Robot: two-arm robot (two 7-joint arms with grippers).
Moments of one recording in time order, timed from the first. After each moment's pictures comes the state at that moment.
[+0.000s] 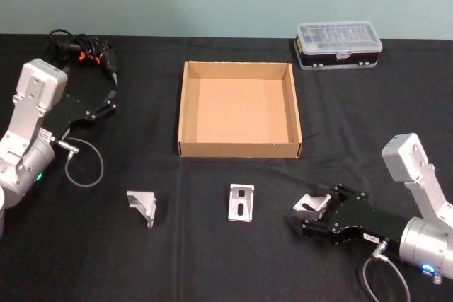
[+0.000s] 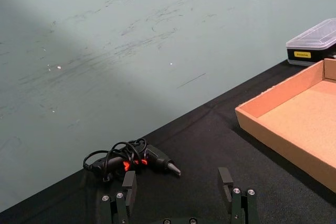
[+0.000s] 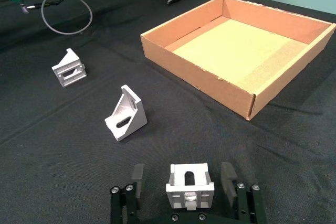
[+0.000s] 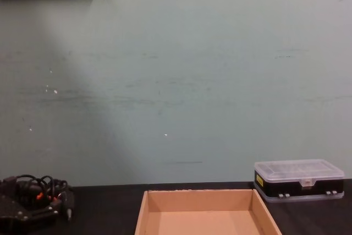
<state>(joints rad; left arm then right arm) -0.20 0.60 0.45 -1.41 -0.25 -0.12 0.03 -0.06 0.70 -0.37 -1.70 0.45 0.18 0.46</state>
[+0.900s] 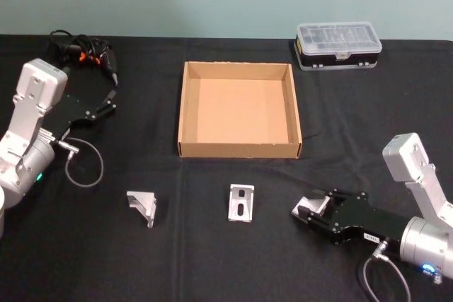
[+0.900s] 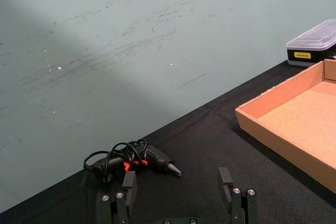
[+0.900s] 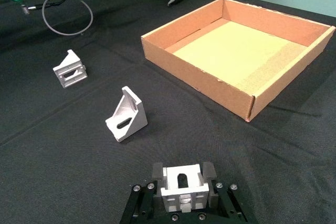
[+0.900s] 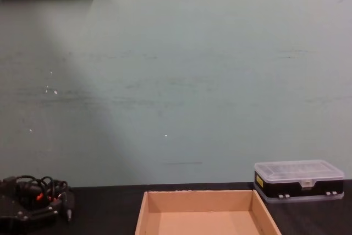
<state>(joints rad) -0.20 0.60 0.45 -1.41 -0.25 -0.12 0.03 -0.06 0.70 -0.37 -1.71 0.45 0.18 0.46</state>
